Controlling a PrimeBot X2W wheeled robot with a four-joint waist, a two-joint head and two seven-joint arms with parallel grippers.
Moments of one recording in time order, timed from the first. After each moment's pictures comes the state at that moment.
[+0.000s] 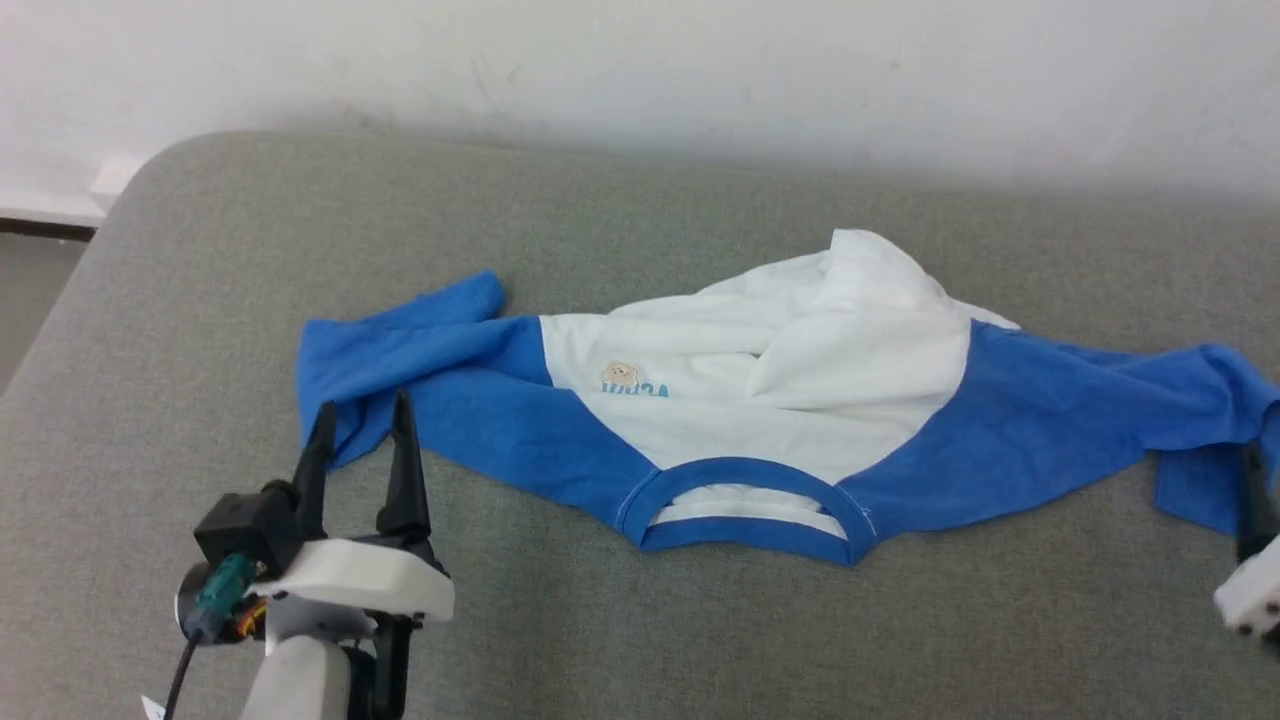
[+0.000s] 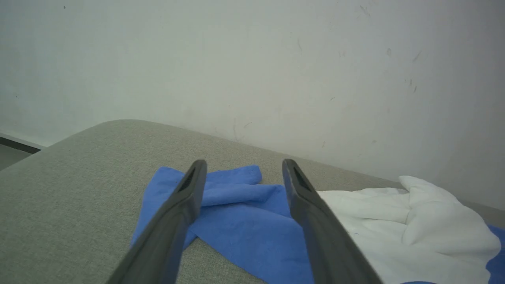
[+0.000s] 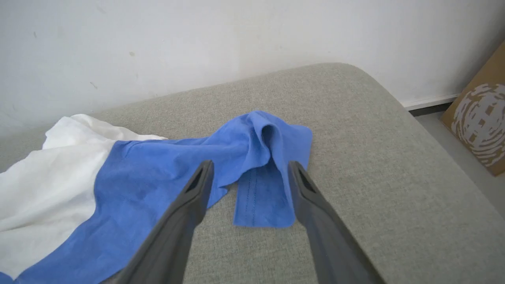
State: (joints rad) left arm -0.16 0.05 0.03 0.22 -0.24 -0.03 -0.26; right arm -0.14 -0.06 -0.51 0.07 0.15 0.13 0.33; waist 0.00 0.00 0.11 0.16
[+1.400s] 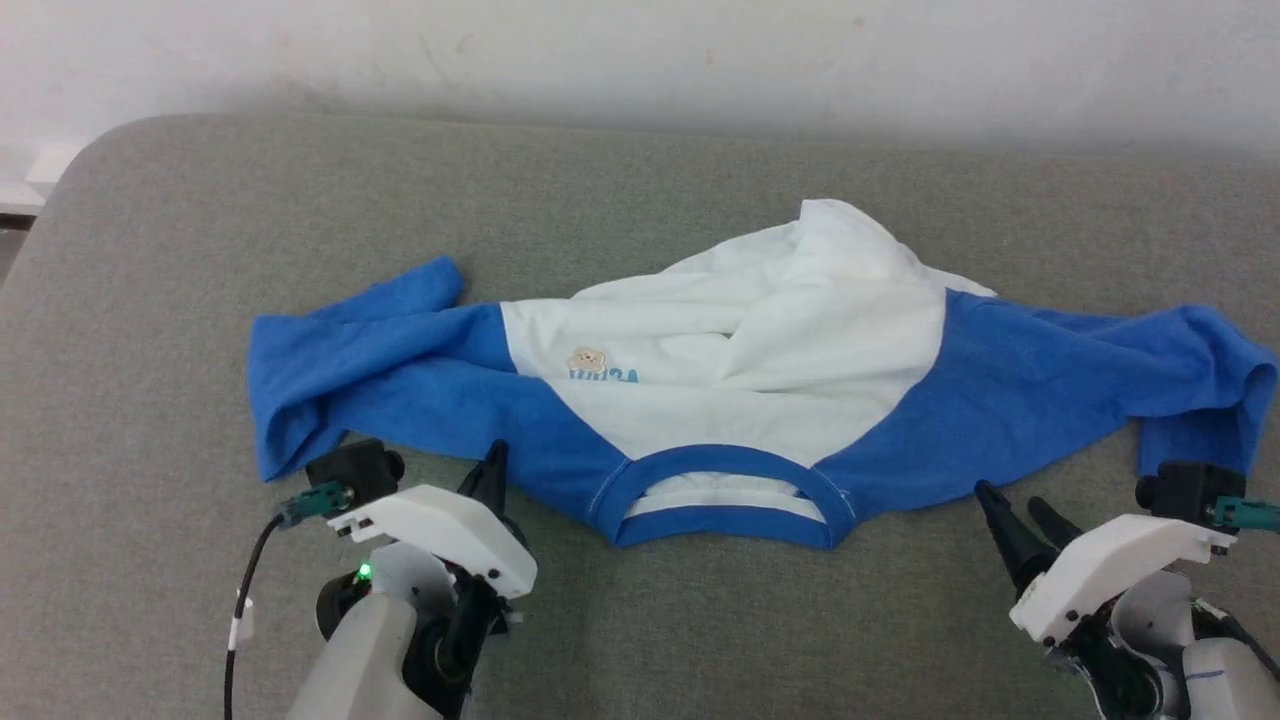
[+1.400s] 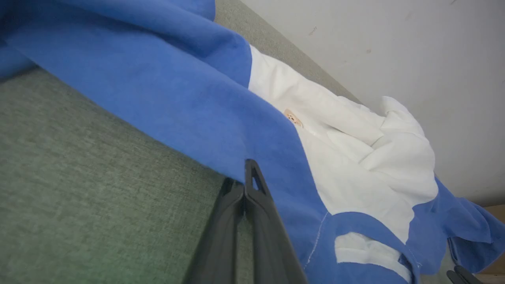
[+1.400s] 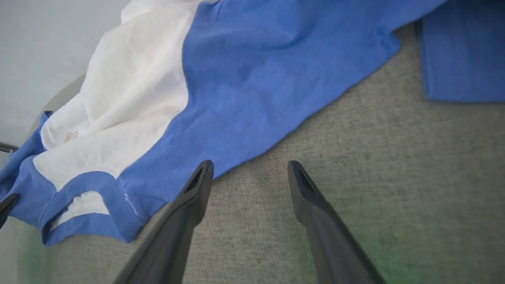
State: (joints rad) left arm -0.30 0.09 -0.24 0.47 -0.79 0.08 0.02; right arm -0.11 -0.05 -0.15 0.27 0.49 0.13 0.32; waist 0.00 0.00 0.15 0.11
